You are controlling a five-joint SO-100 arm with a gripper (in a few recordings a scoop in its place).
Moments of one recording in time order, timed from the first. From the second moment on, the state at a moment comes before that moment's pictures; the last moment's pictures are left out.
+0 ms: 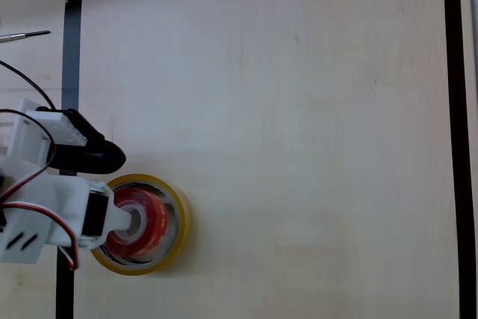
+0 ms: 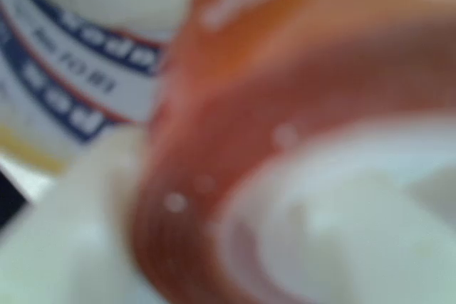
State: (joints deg) arm 20.5 113.4 116.0 70.2 -15.4
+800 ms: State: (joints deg) arm 19.4 123.0 117.9 71.7 -15.4
